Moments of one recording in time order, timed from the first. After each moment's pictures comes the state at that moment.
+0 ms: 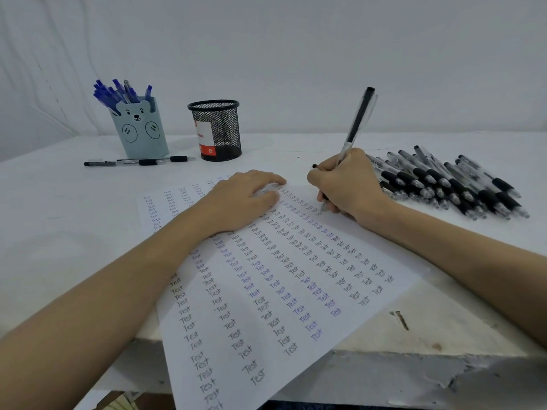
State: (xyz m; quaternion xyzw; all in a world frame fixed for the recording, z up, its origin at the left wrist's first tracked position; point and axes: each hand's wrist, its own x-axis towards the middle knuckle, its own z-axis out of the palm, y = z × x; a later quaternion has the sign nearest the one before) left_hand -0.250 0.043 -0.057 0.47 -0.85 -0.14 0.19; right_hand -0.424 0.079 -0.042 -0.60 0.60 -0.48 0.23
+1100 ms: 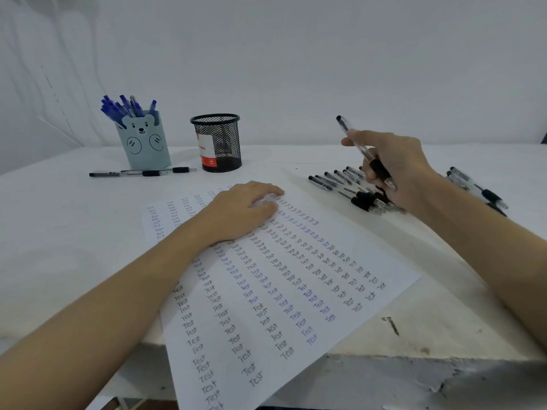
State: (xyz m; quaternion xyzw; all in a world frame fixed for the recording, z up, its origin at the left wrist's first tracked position) left_hand -0.249 0.046 -0.057 0.47 -0.85 -0.14 0.20; right_hand -0.475 0.077 -0.003 -0.45 0.55 -0.60 0.36
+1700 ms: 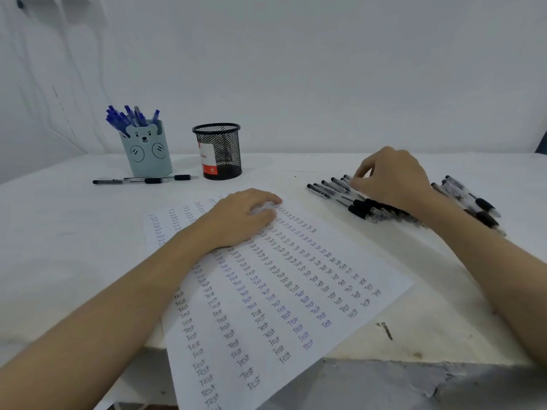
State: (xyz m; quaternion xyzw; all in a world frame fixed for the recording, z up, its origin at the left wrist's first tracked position) left_hand -0.247 0.045 -0.057 0.45 -0.85 -0.16 0.23; right_hand -0.496 0.066 -0.015 -0.65 0.70 -0.30 -0.05
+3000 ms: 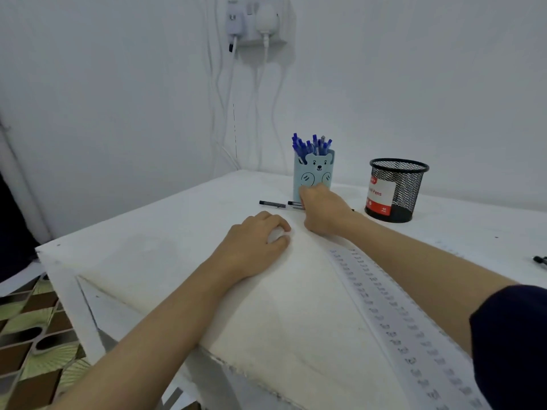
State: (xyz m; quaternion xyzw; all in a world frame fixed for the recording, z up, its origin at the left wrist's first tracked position) left_hand -0.036 0.048 -0.061 0.65 -0.71 -0.03 0.26; right_hand -0.166 -0.047 -0.026 -0.87 0.48 -0.13 -0.06
